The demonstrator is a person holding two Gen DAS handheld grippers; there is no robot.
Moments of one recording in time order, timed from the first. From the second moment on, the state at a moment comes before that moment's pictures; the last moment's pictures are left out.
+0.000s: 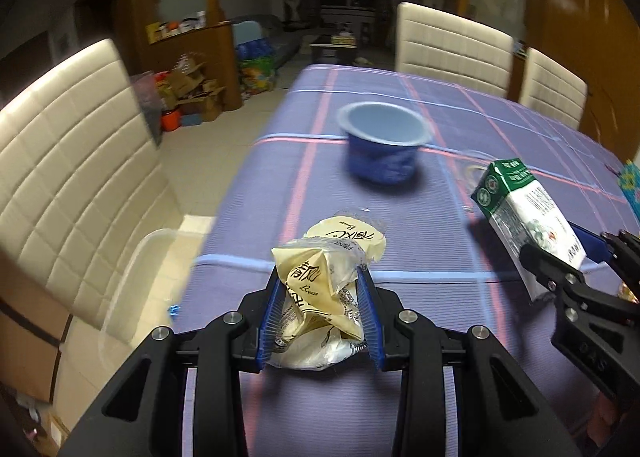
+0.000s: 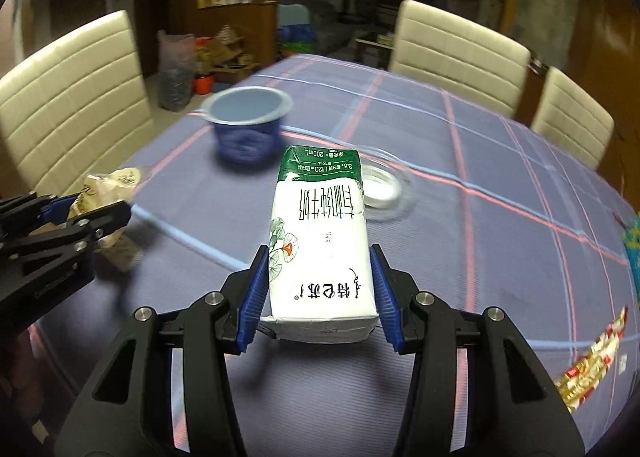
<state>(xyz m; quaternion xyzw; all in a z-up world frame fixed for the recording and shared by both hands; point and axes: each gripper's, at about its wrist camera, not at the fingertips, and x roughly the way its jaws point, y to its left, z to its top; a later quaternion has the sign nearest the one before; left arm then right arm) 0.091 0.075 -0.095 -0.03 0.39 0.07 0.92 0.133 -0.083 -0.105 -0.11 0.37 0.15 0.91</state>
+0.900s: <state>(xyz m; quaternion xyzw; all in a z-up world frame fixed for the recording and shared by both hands) 0.049 0.195 -0.102 -0.05 0.37 0.20 0.91 0.109 0.066 -0.107 -0.19 0.35 0.26 0.88</state>
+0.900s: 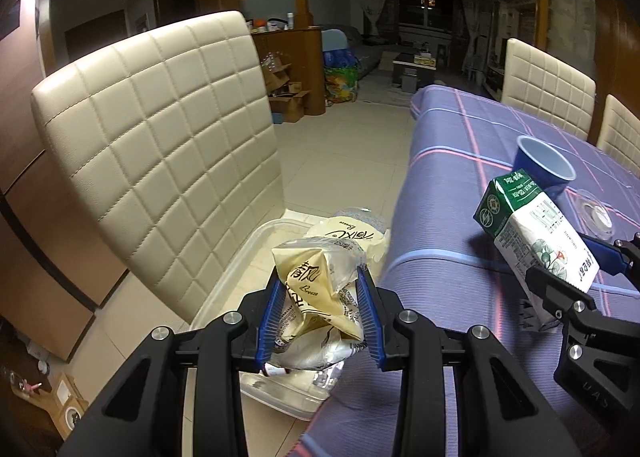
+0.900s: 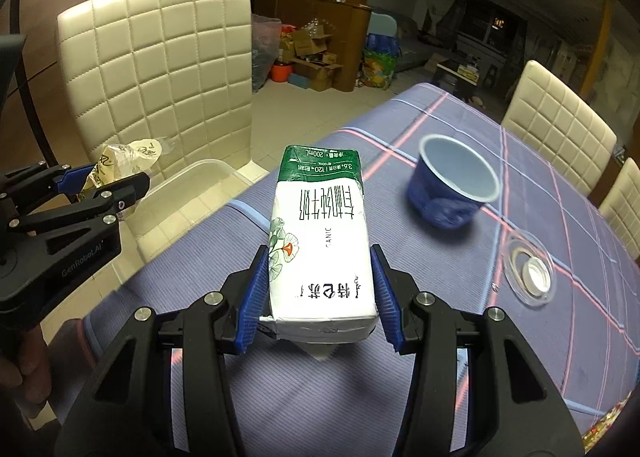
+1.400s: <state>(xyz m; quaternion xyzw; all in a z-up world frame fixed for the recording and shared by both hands) 0.036 0.227 -0.100 -0.06 0.36 0.24 0.90 0.108 0.115 -0.097 -0.21 0.32 0.29 0.87</state>
